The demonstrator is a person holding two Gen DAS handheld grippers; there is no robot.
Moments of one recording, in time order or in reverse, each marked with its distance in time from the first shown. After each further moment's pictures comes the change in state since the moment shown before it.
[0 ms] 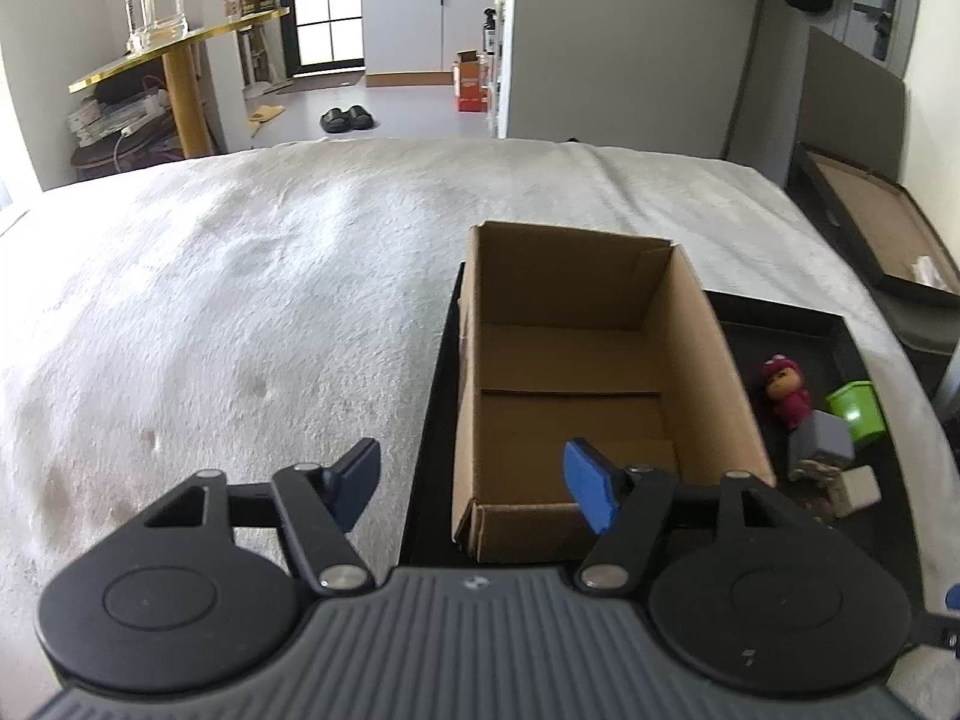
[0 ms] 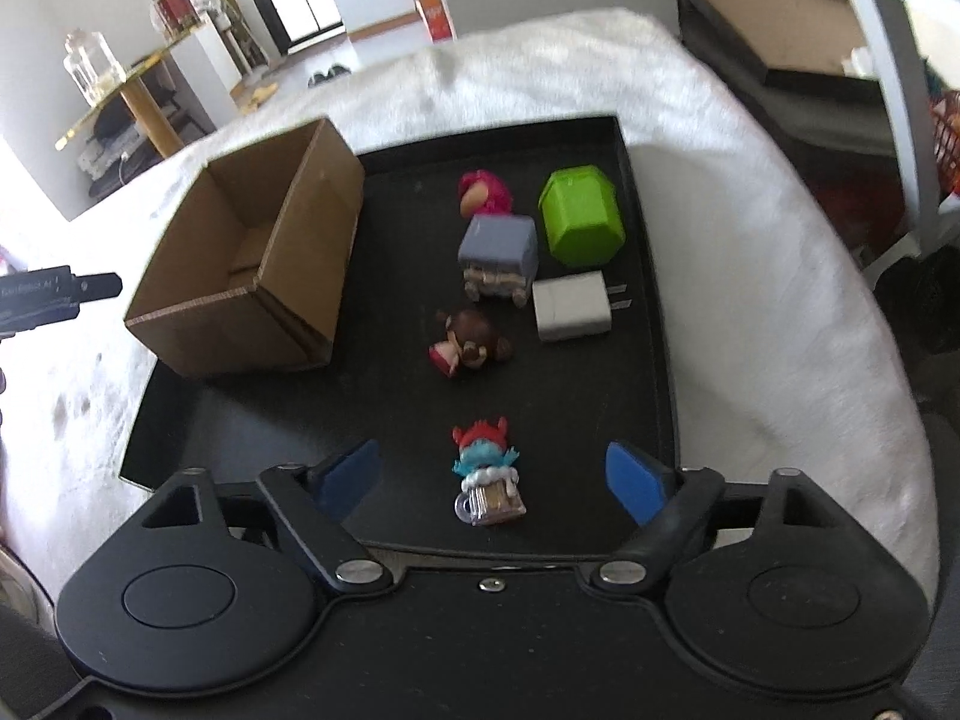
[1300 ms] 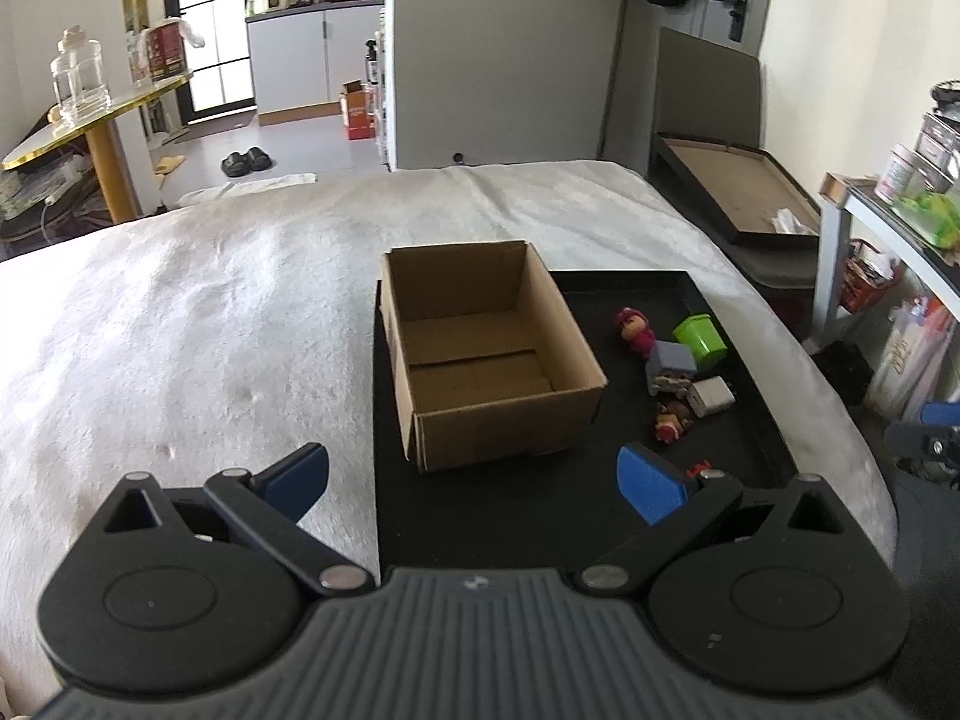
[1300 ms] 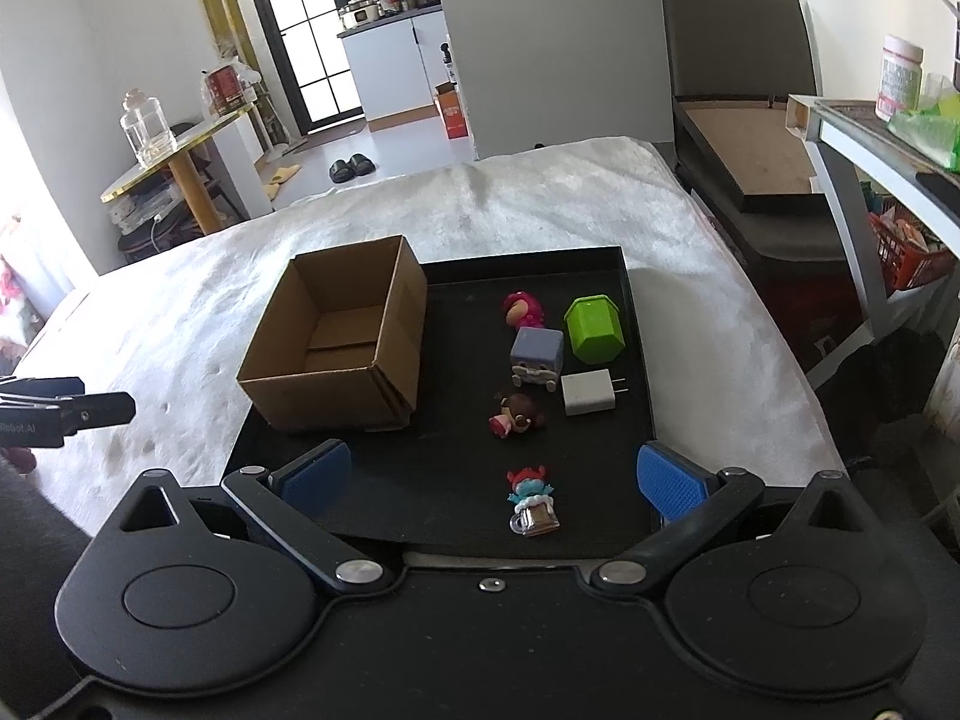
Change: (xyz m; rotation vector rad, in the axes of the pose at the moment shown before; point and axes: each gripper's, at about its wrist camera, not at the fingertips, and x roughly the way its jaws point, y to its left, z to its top) left arm -0.132 0.009 -0.026 0.170 -0.023 -0.184; right arm -0.116 0.046 -0.013 -0.039 -0.215 -0.022
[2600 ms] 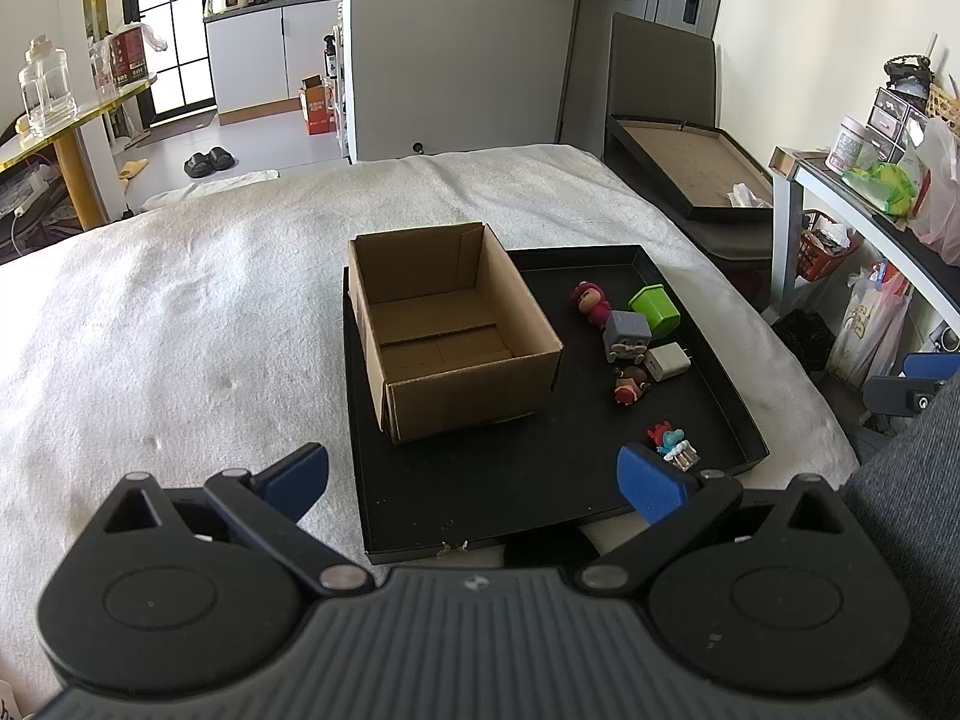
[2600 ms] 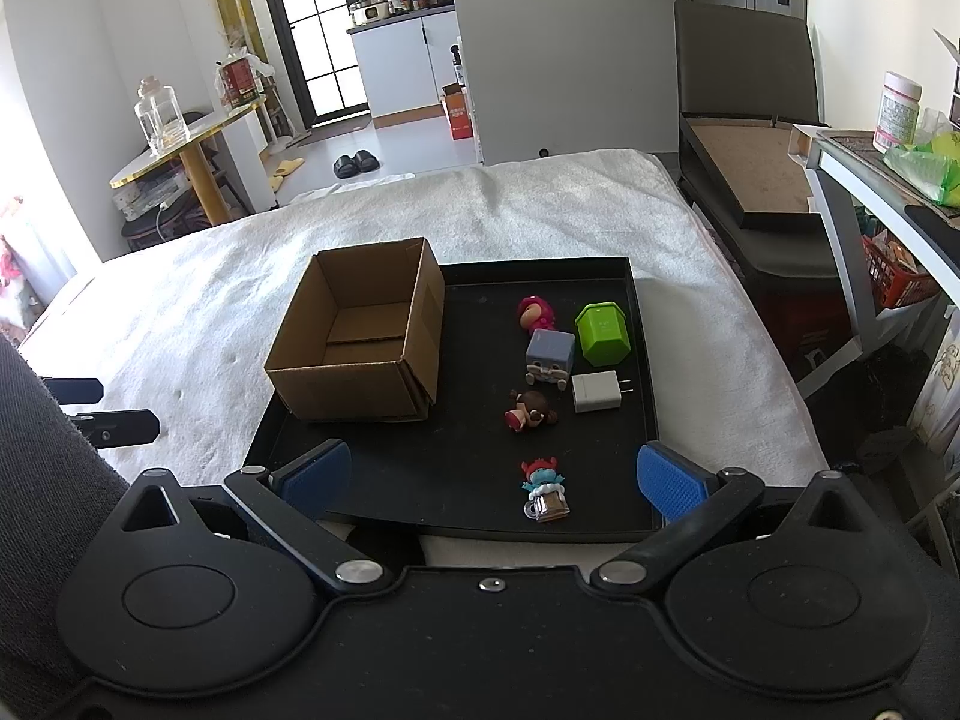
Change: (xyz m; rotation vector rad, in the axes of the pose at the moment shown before) left arm -0.028 -0.003 -0.013 0.055 0.026 -0.078; right arm -0.030 0.029 0.001 -0.034 0.000 -0.020
